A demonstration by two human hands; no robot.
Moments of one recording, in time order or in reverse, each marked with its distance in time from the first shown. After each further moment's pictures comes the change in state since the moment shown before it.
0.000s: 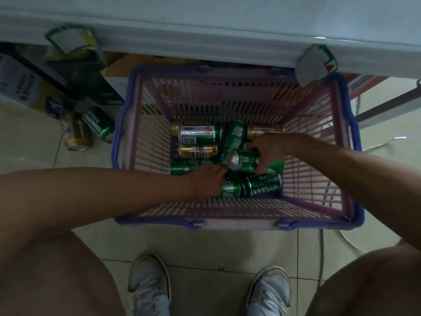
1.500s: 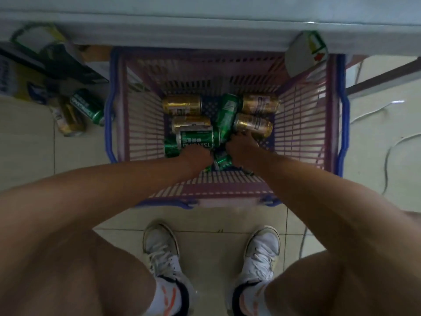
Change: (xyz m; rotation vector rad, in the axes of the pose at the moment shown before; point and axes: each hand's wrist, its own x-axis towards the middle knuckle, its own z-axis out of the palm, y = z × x) left_hand -0.010 -0.016 -0.040 -0.358 -0.439 -0.219; right_hand 0.042 -0.065 0.070 -0.229 0.089 0.042
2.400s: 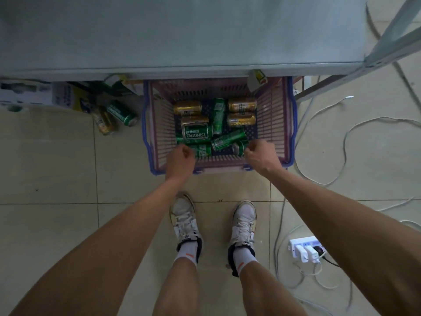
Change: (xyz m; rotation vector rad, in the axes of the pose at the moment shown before) left_hand -0.183 0.055 -0.038 -1.254 0.599 -0.627; right_hand -0.228 -0.005 -0.034 1.189 0.371 0.449
